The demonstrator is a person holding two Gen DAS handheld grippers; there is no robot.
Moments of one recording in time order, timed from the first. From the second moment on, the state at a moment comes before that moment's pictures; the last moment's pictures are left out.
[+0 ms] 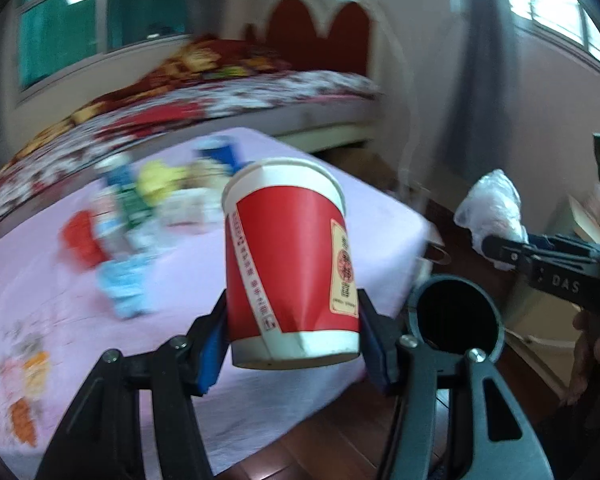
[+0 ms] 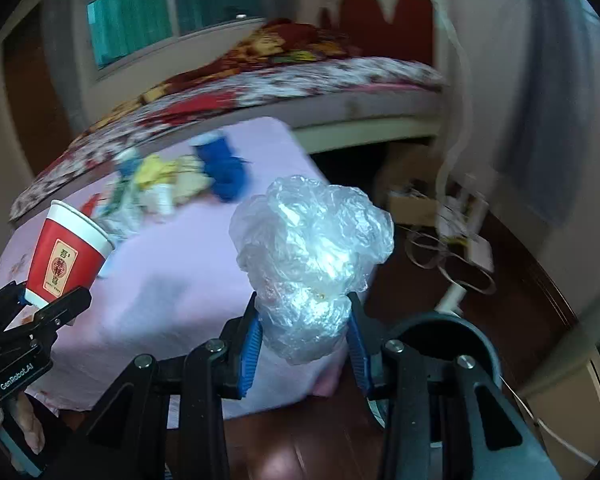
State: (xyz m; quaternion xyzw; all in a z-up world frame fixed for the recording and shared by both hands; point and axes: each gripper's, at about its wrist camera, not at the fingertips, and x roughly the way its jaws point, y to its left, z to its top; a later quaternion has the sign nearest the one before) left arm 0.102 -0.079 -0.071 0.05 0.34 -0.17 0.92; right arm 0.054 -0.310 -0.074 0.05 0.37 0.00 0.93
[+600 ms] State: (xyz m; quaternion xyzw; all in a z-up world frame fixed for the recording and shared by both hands) left arm 0.106 -0.263 -0.157 0.14 0.42 -0.36 0.82; right arm 0.010 -0.462 -0.168 0.07 0.45 -0.06 0.89
